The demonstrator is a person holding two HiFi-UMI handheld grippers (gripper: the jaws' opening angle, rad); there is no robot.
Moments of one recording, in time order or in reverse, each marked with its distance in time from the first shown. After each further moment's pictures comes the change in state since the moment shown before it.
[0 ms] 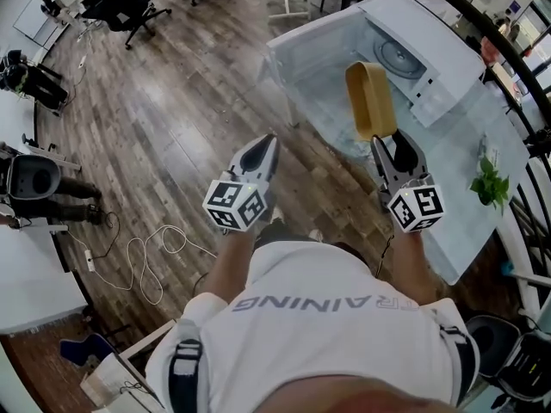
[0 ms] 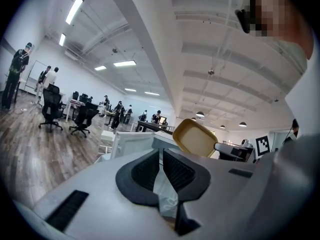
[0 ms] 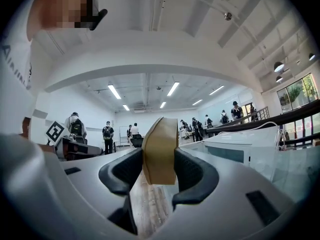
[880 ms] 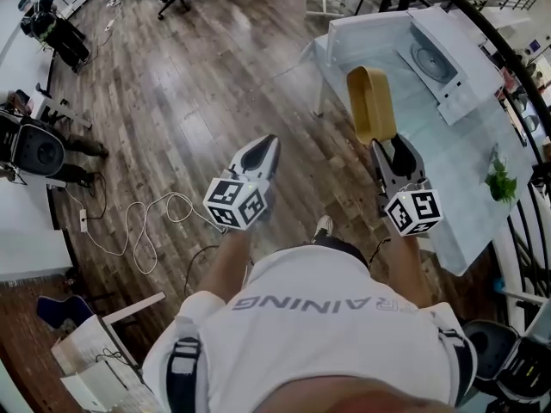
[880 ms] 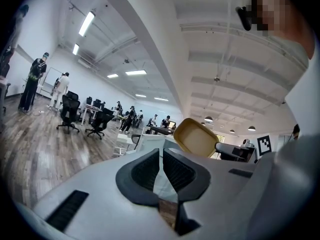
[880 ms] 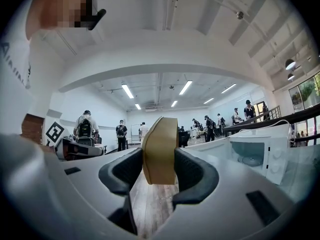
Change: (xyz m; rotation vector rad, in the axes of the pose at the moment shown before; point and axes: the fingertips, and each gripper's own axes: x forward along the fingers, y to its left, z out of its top) left arm -0.211 0.031 -0.012 -0.031 -0.059 0.110; right arm -0.047 0.192 -0.010 -0.024 0.018 0.113
